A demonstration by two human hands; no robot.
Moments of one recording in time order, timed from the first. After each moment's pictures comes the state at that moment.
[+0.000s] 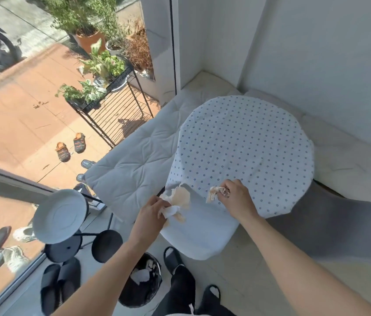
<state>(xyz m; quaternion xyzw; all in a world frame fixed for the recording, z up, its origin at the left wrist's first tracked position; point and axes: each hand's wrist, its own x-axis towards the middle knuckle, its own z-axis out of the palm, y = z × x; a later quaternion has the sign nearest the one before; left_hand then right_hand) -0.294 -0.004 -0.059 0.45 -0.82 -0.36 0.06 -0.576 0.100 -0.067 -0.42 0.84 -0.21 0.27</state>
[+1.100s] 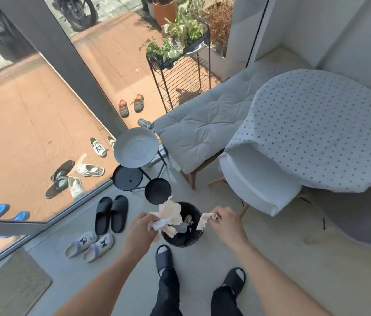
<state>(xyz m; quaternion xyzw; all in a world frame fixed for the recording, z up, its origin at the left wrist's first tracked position) 0.062 0.151 -0.107 0.64 -0.66 -0.39 0.06 -0.220 0.211 -0.127 -0.46 0.78 -0.14 0.39</state>
